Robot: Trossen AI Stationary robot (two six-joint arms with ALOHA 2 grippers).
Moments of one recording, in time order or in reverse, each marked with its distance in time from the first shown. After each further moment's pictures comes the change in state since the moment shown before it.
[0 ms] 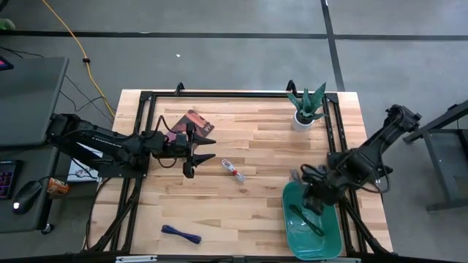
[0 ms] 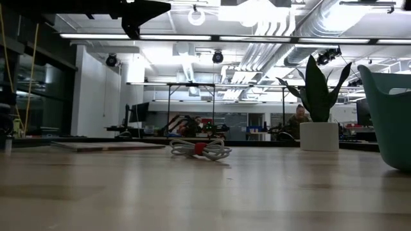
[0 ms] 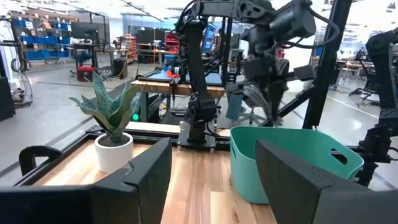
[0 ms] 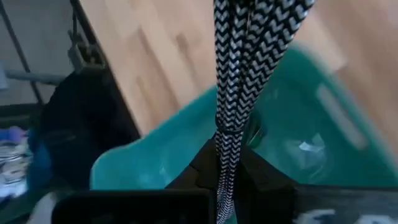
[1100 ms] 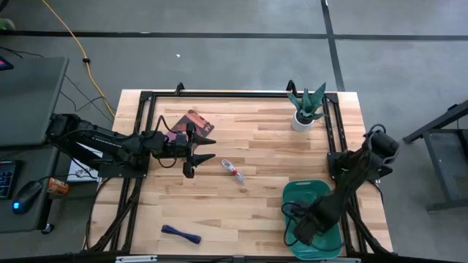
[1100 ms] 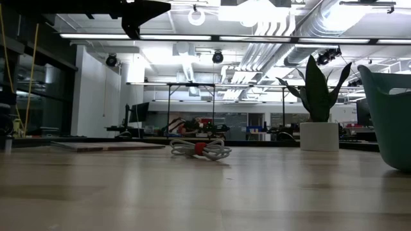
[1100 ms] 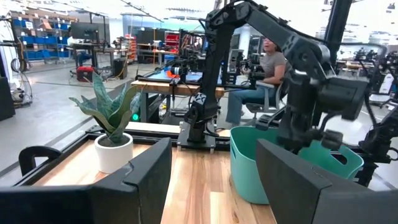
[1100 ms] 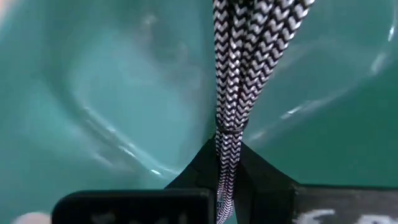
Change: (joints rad) left arm 0.000 0.000 0.000 0.000 0.000 -0.001; right arm 0.099 0.533 0.113 -0.047 -0.341 0.175
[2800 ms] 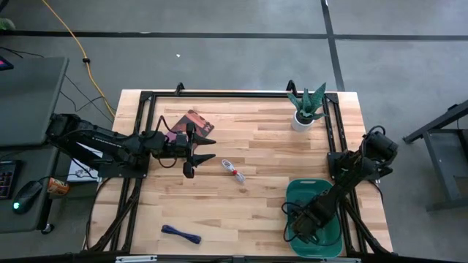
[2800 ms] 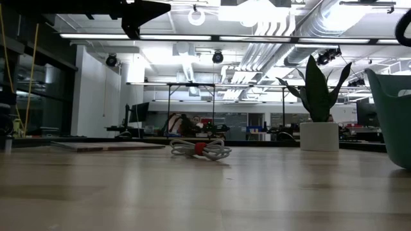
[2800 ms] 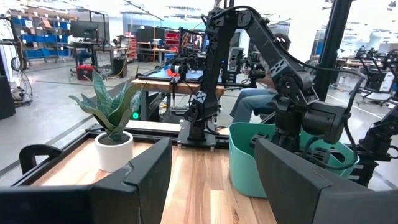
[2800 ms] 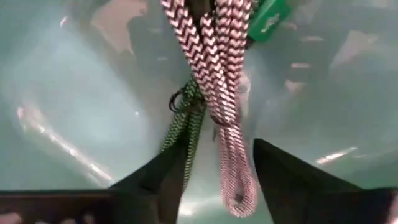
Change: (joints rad) left arm 0.000 0.000 0.000 -0.008 0.000 0.000; right arm -0.016 0.019 -0.235 0.305 -0.078 0.007
